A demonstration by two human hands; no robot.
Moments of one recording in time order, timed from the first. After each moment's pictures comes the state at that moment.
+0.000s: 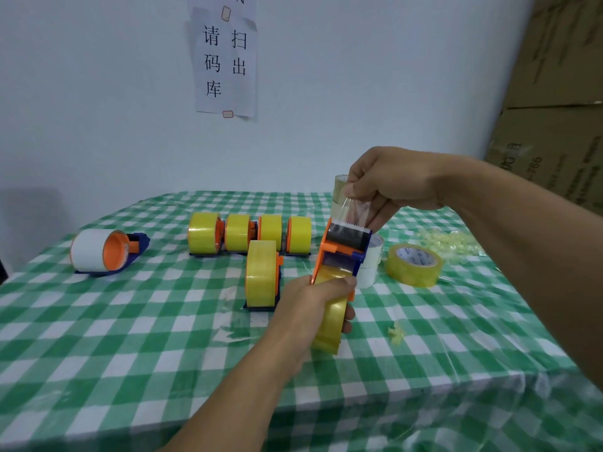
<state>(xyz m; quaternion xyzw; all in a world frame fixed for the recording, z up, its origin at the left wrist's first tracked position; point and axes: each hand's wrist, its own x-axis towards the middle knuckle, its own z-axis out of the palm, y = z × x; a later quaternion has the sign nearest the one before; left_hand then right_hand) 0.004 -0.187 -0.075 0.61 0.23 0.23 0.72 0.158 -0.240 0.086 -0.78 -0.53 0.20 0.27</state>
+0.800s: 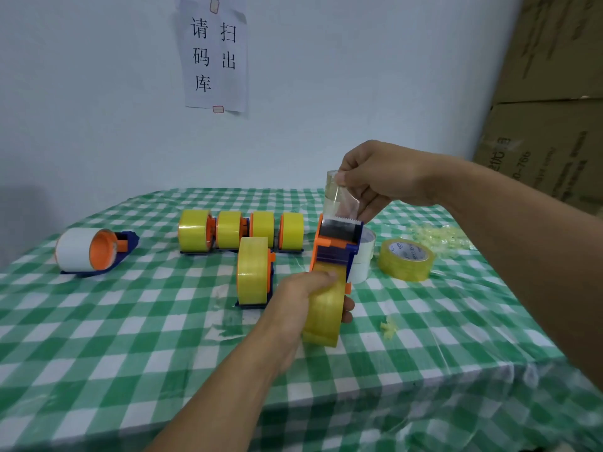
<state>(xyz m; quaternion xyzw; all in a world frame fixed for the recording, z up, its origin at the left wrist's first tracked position) 0.003 -0.185 -0.074 0.59 0.21 0.22 0.75 0.159 -0.241 0.082 -0.77 -0.53 0.18 0.31</state>
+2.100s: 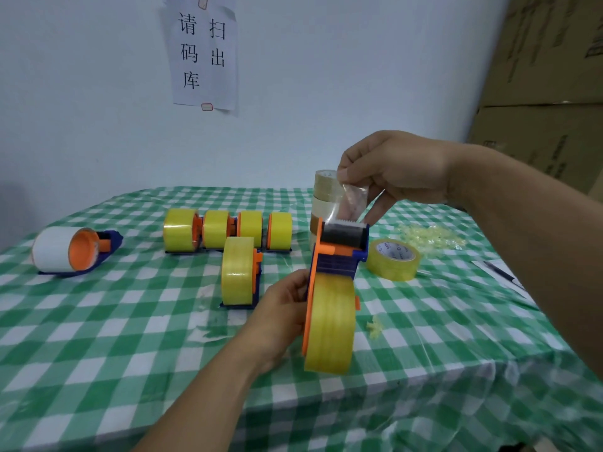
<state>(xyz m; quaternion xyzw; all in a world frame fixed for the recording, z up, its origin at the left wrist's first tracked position) 0.013 -0.172 -0.103 0.66 0.13 0.22 0.71 0.165 -0.269 0.096 -0.73 -0.55 0.24 0.32</state>
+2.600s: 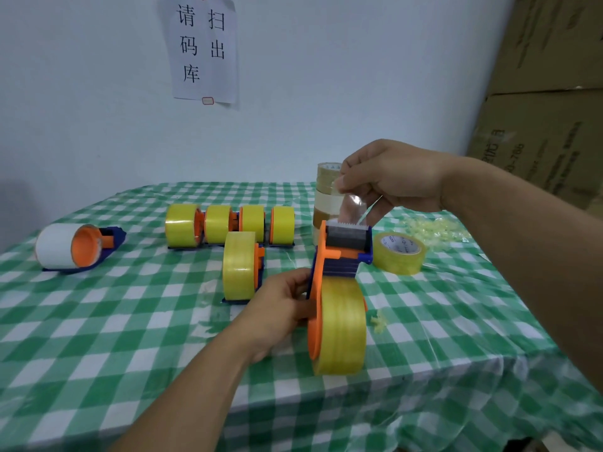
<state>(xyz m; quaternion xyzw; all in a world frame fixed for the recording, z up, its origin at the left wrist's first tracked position) 0.015 -0.155 -0.108 0.69 0.13 0.18 0.69 0.171 -0.261 0.073 -0.73 -0.53 0.25 0.35</state>
